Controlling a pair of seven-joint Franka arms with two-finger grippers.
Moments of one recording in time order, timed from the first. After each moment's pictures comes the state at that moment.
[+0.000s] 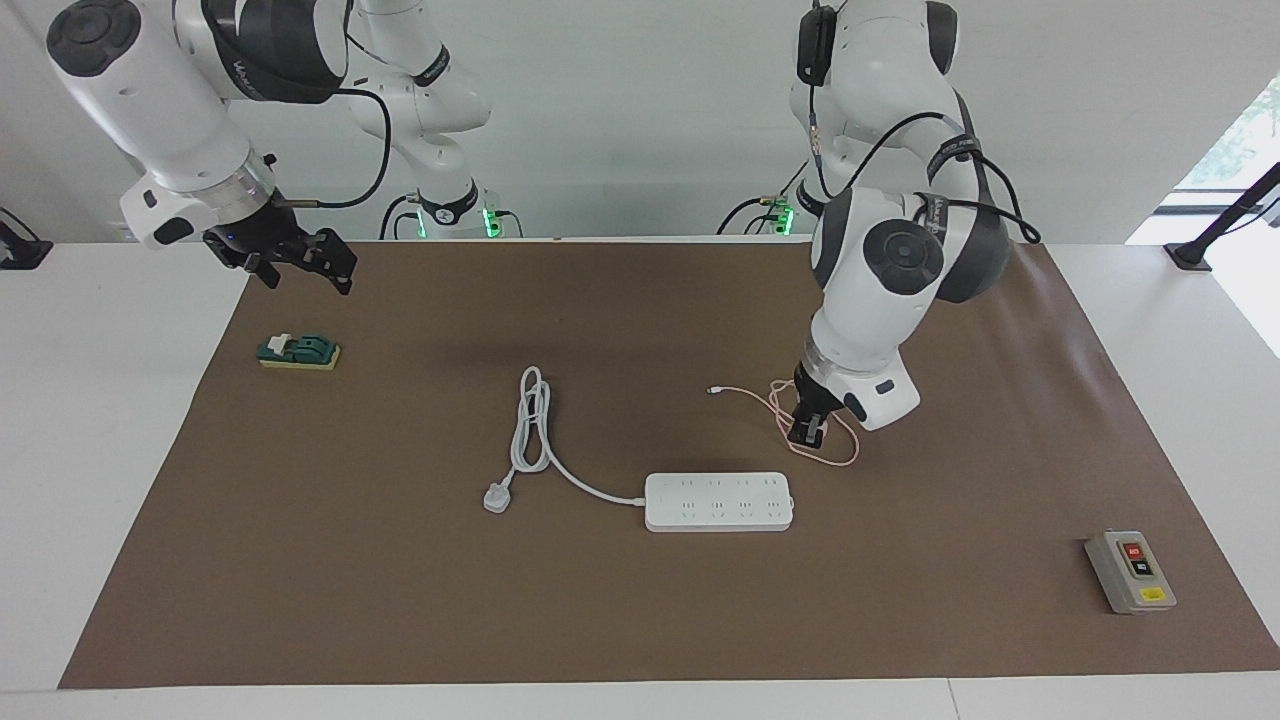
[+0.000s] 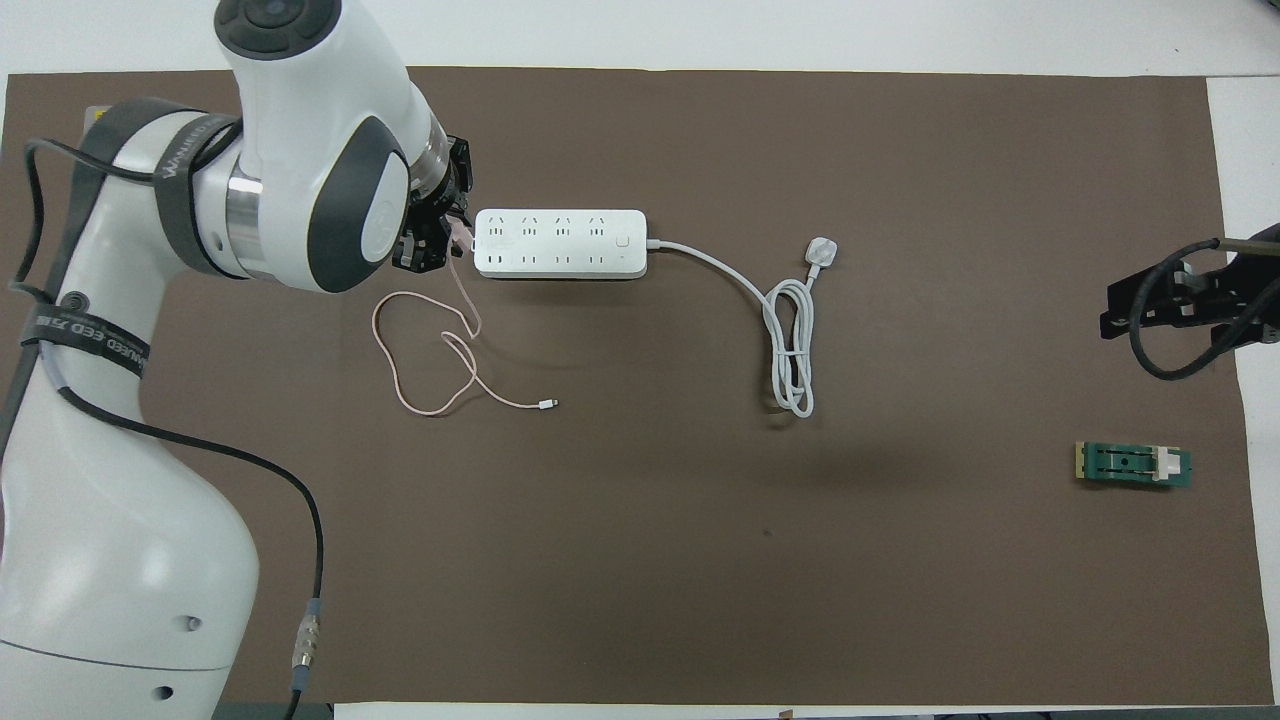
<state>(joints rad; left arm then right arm) -0.63 0.56 0.32 -1.26 -0.19 1.75 -1.56 0.10 0.03 -0.16 -1.61 0.02 1.50 0.09</state>
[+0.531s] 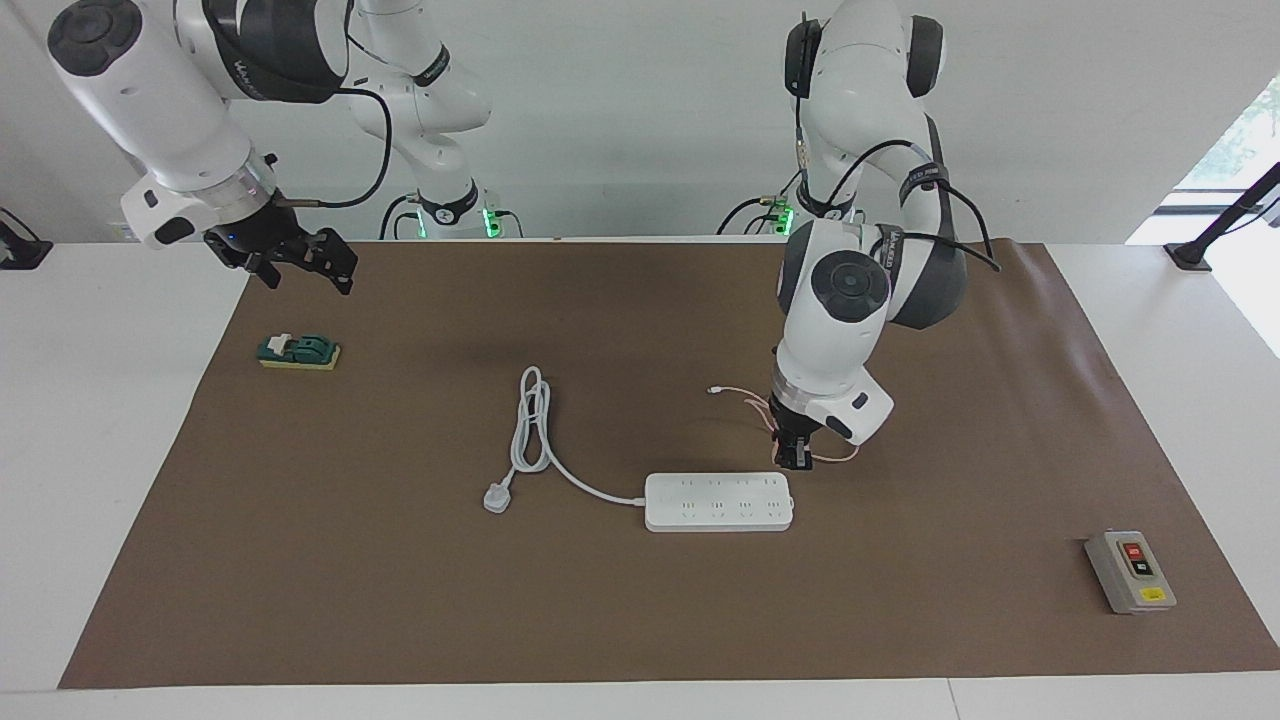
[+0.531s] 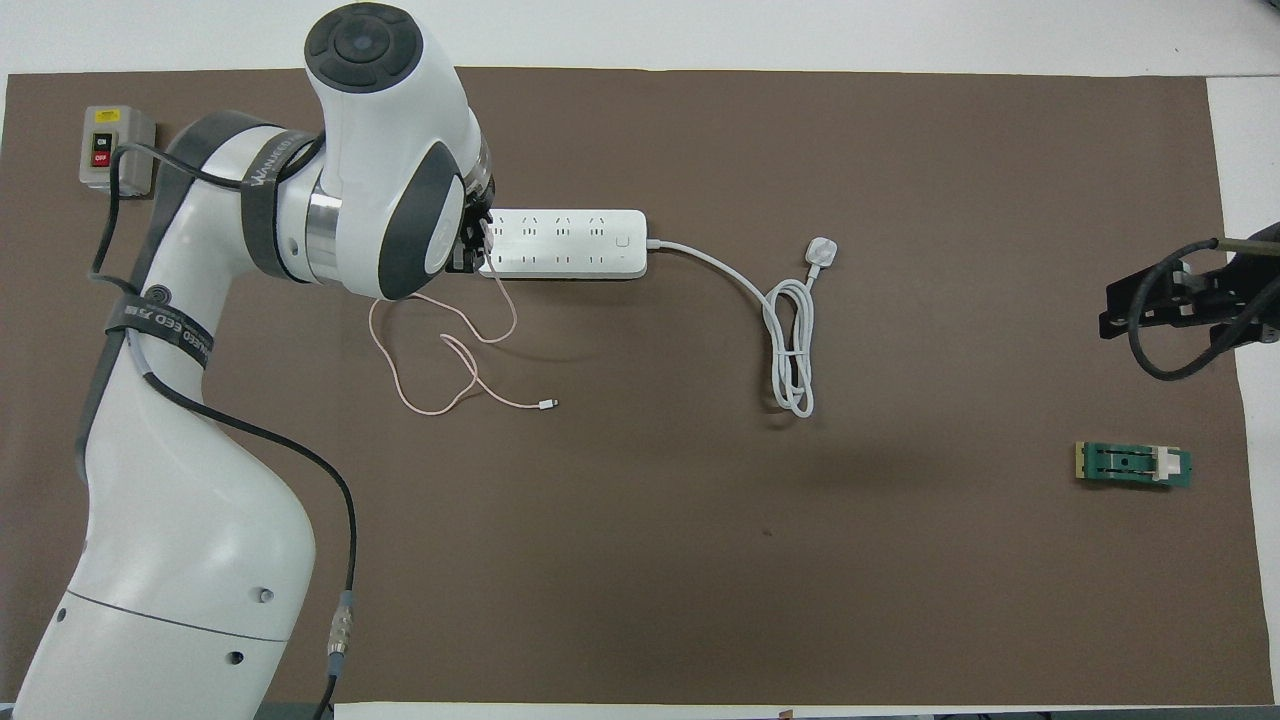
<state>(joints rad) -0.66 0.62 0.31 -1.26 -0.17 1.83 -1.81 0.10 0.03 -0.16 -1.61 0.02 1.50 0.09</state>
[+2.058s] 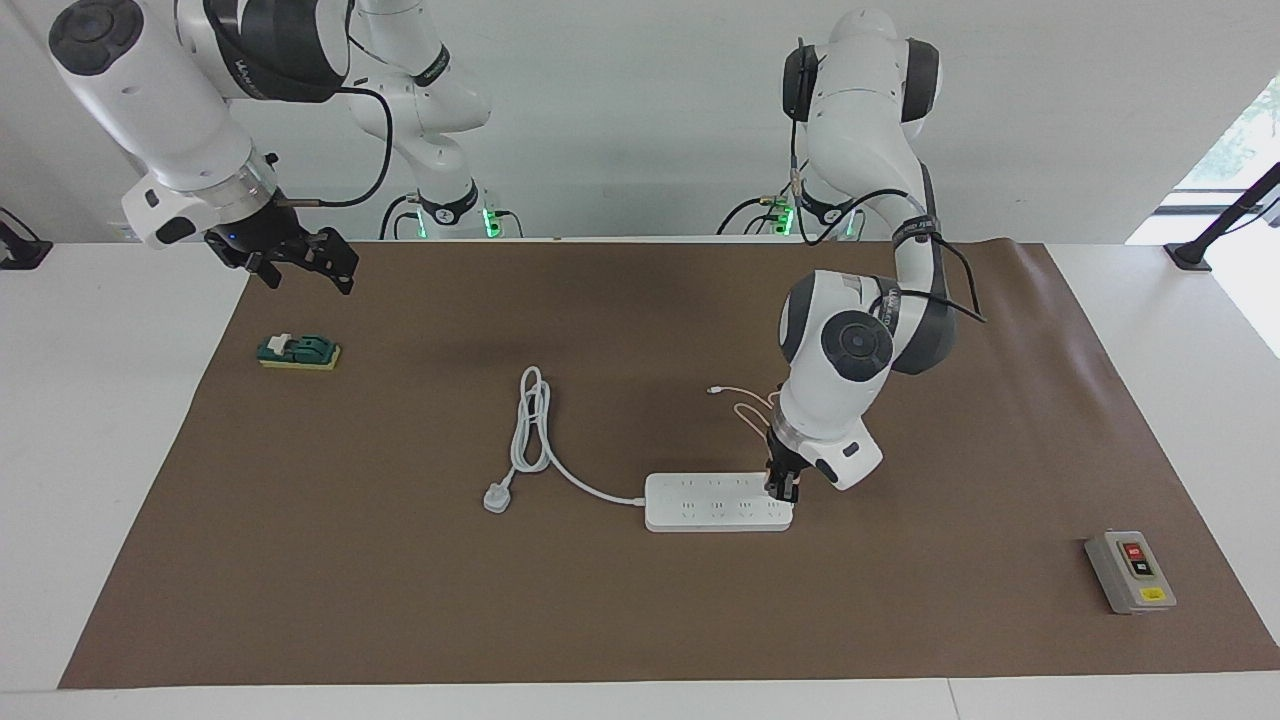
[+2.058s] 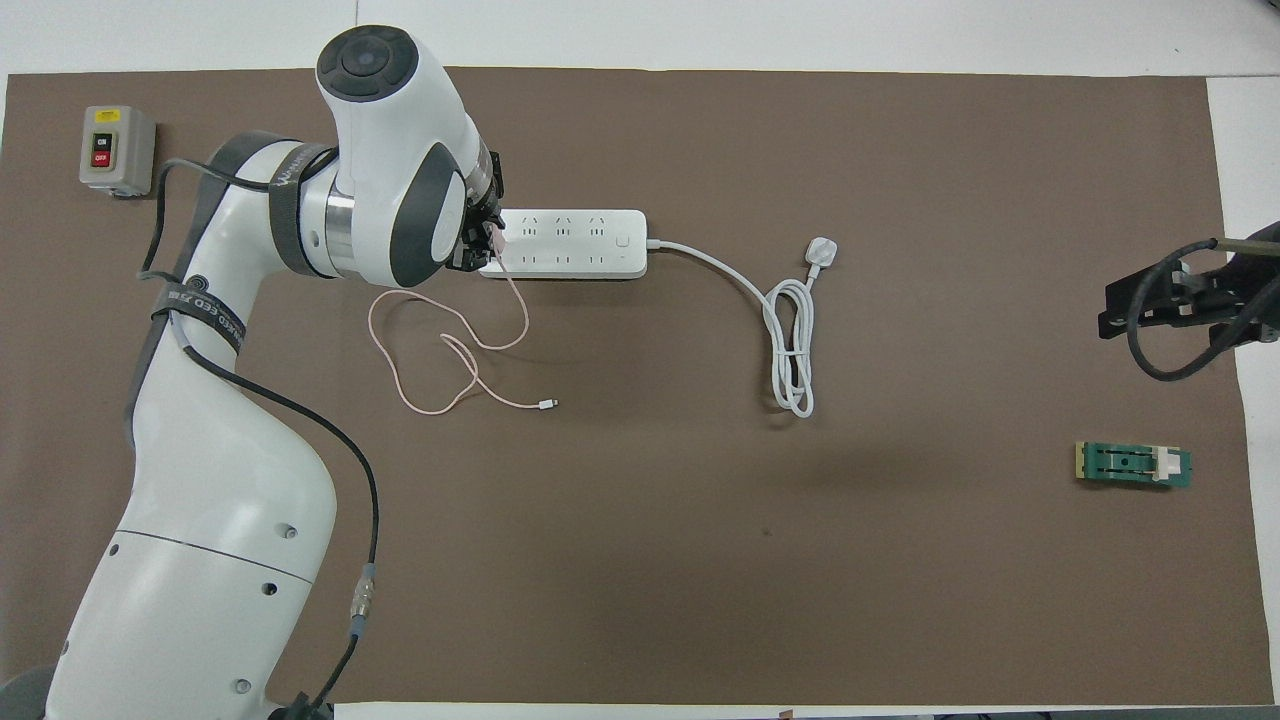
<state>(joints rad) -0.61 0.69 0.30 -1.25 -0.26 1.88 -1.58 0.10 0.03 -0.16 -1.60 0.02 1.50 0.09</state>
